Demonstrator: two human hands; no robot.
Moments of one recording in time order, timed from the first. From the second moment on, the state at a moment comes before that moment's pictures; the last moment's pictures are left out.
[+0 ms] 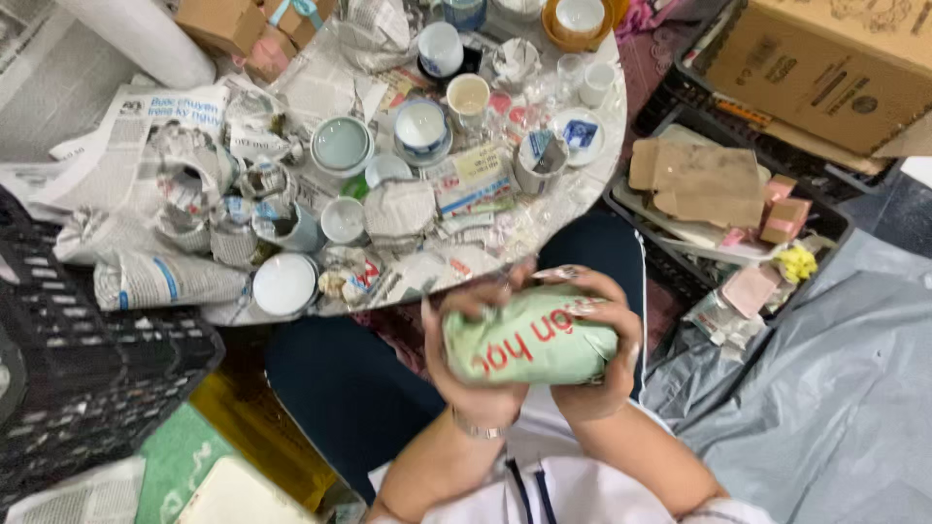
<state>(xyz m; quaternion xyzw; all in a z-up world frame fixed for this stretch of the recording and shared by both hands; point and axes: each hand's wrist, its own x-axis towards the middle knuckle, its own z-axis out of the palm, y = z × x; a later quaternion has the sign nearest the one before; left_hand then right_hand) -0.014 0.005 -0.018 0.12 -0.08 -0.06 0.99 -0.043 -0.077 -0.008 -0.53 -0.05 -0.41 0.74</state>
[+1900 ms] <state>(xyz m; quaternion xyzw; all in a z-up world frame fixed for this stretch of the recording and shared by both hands) 0.142 0.093 -0.074 0.35 0.06 -0.20 0.91 0.449 -0.086 -0.137 -0.89 -0.41 -0.17 0.02</state>
